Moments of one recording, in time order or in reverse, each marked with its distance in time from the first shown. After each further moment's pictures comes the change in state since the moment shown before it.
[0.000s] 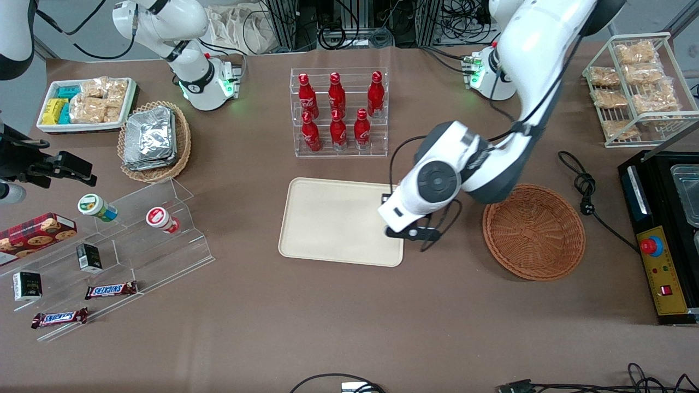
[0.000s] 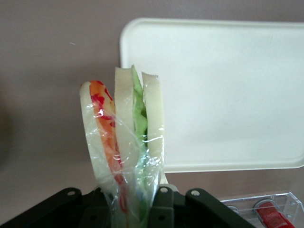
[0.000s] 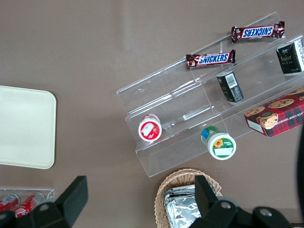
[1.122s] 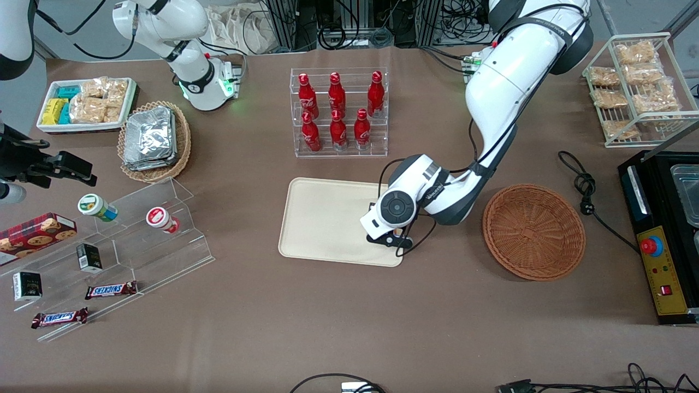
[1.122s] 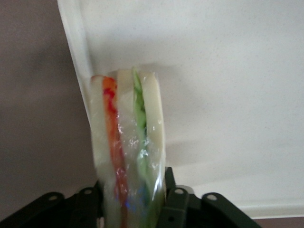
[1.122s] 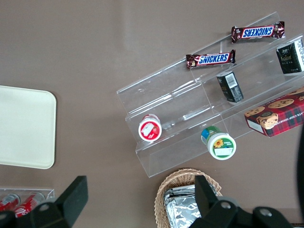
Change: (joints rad) arm -0.047 0.201 0.002 0.023 0.114 0.081 -0.001
